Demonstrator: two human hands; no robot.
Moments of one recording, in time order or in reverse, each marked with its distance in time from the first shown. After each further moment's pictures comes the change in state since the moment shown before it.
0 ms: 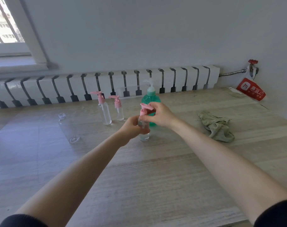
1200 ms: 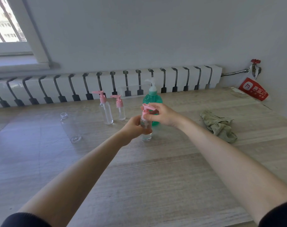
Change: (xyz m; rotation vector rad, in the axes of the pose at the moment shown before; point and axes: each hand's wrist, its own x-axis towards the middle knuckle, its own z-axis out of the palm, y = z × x) left_hand 0.000 0.000 0.000 0.018 -0.018 0.001; right_hand 0.000 -0.001 -0.008 0.077 -0.135 0.014
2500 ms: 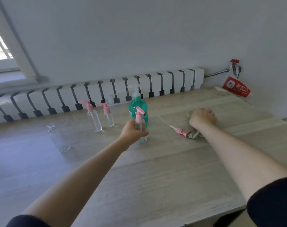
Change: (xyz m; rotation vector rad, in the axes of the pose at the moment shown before) left_hand 0.003 0.016 0.044 0.121 0.187 -0.051; right_hand -0.062 0.076 -0.100 -0.784 0.605 1.010
